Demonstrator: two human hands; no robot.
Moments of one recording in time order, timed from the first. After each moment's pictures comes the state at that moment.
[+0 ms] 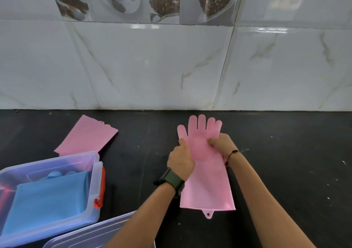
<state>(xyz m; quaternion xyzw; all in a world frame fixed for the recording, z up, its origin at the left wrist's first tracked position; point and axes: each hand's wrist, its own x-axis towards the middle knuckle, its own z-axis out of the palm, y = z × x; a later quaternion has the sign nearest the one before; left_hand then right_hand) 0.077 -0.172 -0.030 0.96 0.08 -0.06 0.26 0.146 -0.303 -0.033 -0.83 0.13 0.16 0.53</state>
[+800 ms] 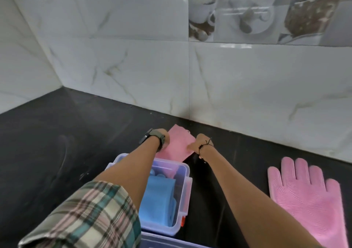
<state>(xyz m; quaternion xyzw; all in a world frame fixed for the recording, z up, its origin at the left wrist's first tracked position) 0.096 0.121 0.022 0.93 0.32 -0.19 0.06 0.170 0.009 -0.028 -0.91 -0.17 0.25 0.28</state>
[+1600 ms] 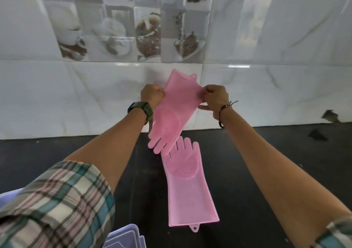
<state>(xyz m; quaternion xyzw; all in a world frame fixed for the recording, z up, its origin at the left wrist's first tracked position) 0.190 -0.115 0.138 0.83 0.06 0.13 0.54 0.161 -0.300 0.152 -0.77 0.03 -0.11 0.62</state>
